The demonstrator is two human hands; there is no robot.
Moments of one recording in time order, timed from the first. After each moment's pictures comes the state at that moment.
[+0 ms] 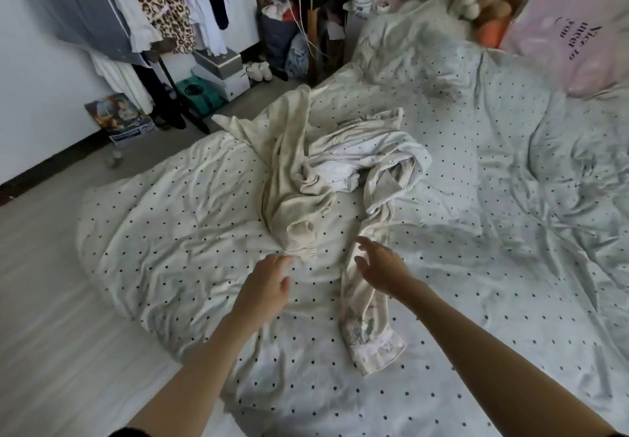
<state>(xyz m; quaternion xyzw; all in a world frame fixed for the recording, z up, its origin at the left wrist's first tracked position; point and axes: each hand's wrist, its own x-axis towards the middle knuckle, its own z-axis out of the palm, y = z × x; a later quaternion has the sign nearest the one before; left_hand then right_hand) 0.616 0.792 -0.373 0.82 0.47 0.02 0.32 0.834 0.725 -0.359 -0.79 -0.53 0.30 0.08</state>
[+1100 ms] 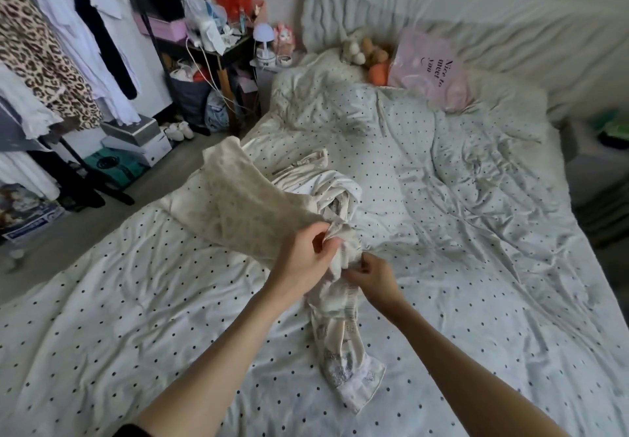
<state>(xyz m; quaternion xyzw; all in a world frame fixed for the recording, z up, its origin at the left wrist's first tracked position) 0.737 0.822 -0.243 0.82 0.24 0.23 0.46 0.850 0.711 -0.306 -0.82 -0.26 0.28 0.43</state>
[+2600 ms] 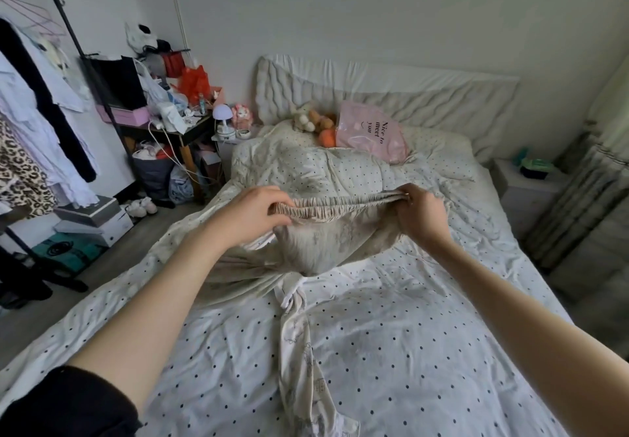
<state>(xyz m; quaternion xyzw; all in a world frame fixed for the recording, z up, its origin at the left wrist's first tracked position) 0.805 0.889 -0.141 0.96 0.09 0.14 0.23 0.983 0.673 -0.163 -0.89 -0.27 -0.11 0.34</state>
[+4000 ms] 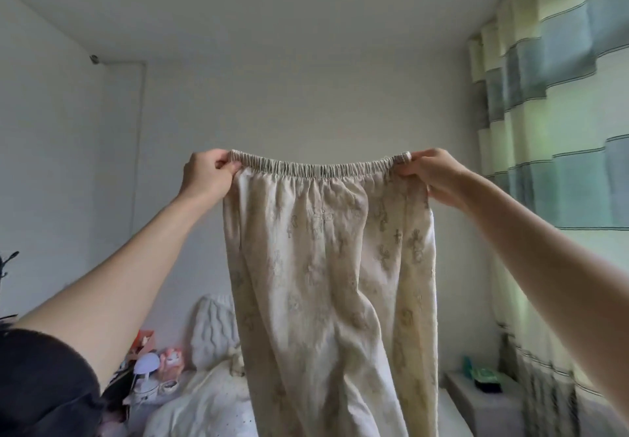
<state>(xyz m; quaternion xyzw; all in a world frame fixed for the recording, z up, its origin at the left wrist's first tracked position) 0.893 0.871 0.268 0.74 0.07 0.61 0.28 1.018 0.572 0.281 -0.70 -0.31 -0.16 0.63</state>
